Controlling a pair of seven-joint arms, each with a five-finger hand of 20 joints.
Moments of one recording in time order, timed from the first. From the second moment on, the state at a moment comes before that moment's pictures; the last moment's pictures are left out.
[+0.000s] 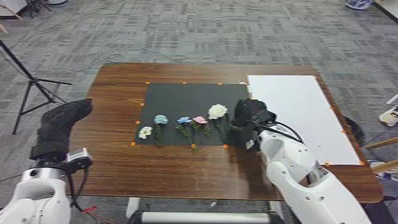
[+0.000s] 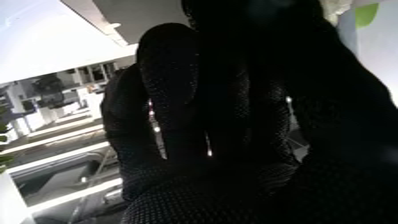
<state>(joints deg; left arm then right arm) 124.3 -52.5 -98.3 -117.6 56.0 22.5 13.1 -86.2 -62.6 64.1 -102.4 -141.6 -5.9 15.3</state>
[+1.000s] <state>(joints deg) 123.8 -52.5 -98.1 -117.6 56.0 22.1 13.1 -84.7 -60.5 62.8 -99.6 -146.7 3.2 11.5</state>
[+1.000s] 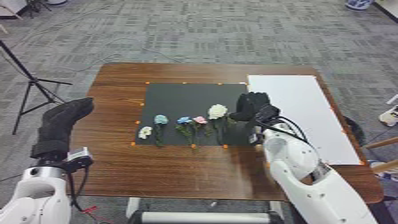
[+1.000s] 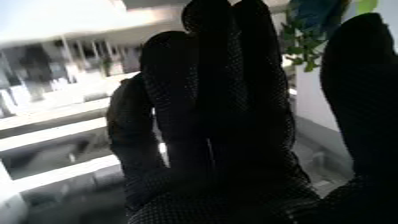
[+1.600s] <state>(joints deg) 124.0 -52.5 -98.2 -117.6 56.0 22.1 13.3 -85.1 -56.7 61.9 -99.1 -149.5 -2.3 7.7</state>
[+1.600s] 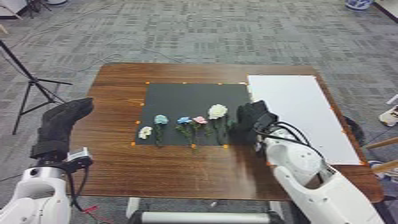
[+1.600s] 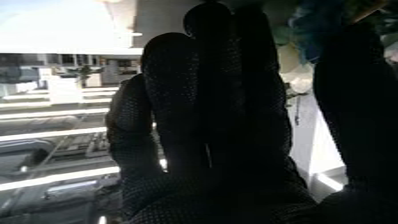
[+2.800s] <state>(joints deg) 124.5 -52.9 -98.7 -118.6 56.0 22.7 16.1 -95.0 -64.3 100.5 -113.6 -108.7 -17.7 4.7</state>
